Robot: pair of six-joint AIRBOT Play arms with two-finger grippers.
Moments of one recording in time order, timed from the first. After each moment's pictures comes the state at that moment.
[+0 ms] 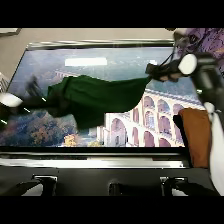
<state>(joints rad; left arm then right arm) 0.08 -1.20 1.13 0.77 -1.04 -1.56 0.19 -1.34 1.62 -1.48 1.05 1.90</state>
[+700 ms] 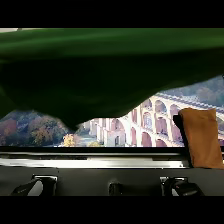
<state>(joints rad) 0.34 -0.84 1.94 1.41 -1.38 -1.68 0.19 -0.62 1.62 -1.53 1.10 1.97</state>
